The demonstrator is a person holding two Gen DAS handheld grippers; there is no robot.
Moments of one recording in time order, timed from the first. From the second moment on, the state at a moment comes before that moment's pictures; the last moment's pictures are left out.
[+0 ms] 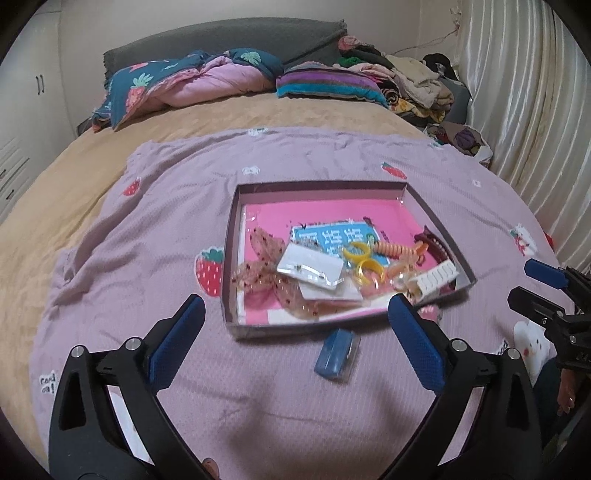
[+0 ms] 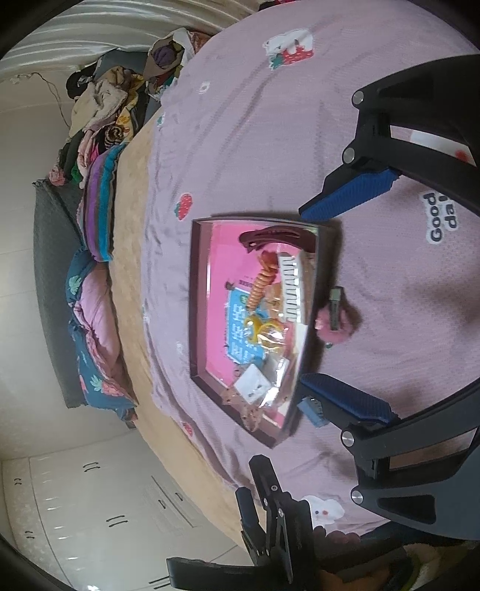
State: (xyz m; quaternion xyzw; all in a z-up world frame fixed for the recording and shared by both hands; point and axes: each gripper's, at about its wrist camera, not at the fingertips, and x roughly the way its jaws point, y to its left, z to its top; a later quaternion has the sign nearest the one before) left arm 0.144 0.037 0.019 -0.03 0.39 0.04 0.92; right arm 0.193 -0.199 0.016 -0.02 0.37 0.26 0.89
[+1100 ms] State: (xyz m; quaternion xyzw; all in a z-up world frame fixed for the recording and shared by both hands) left arm 0.164 0.022 -0.074 -0.06 0.49 -0.03 0.87; right arm 0.212 -0.170 -0.053 -0.05 0.44 0.28 0.85
